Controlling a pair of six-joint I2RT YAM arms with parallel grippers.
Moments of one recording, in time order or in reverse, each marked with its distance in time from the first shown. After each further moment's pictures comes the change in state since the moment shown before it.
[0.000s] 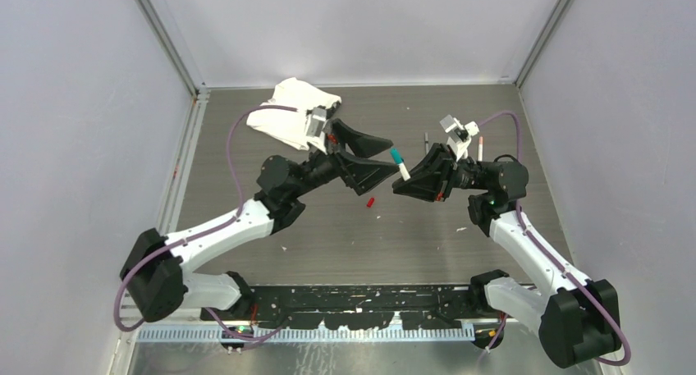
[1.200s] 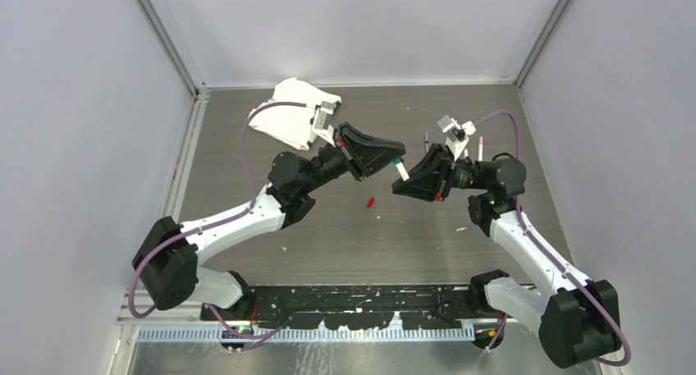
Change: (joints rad) left arm -0.021 0.133 0.062 0.091 -0.027 -0.111; right arm 0.000 0.000 0.002 -0.077 -0.006 -0.045
